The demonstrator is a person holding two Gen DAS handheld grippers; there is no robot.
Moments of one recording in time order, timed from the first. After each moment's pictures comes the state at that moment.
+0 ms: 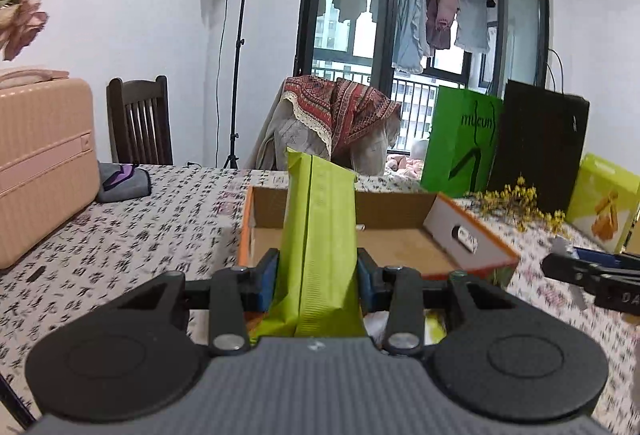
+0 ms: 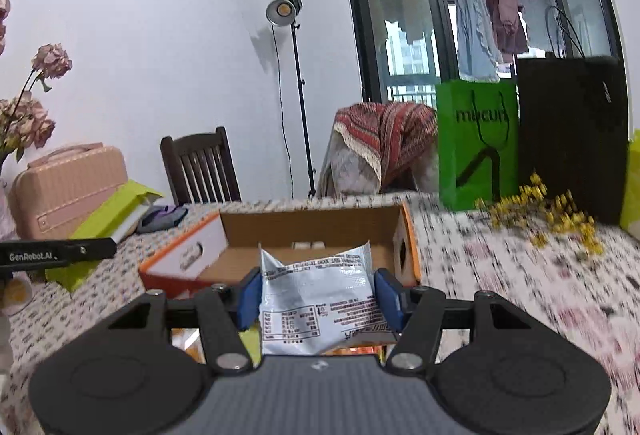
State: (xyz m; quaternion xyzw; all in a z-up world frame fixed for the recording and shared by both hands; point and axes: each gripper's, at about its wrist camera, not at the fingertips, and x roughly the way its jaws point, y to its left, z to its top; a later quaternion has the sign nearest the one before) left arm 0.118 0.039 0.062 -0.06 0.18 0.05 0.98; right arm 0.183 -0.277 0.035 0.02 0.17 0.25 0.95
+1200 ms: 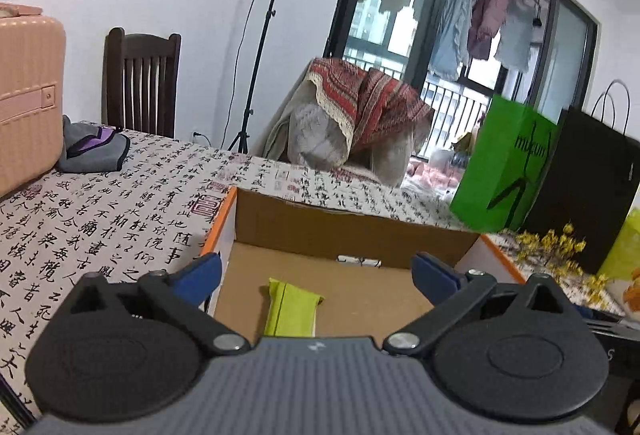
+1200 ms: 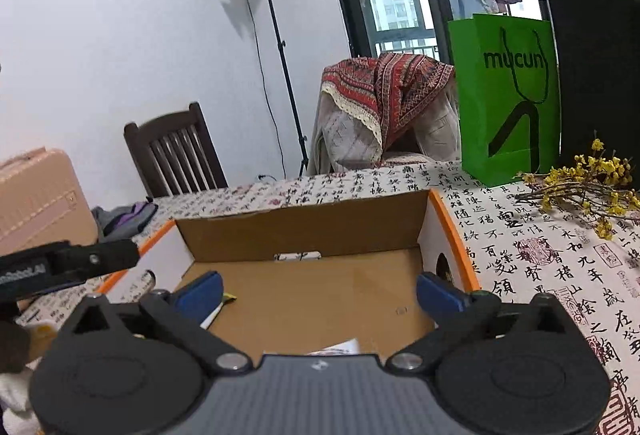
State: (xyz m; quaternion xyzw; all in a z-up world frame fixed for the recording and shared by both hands) left arm 0.247 0.060 0.035 -0.14 0.20 0.09 0.97; right arm 0.327 -0.215 0.009 0.06 0.24 0.24 0.94
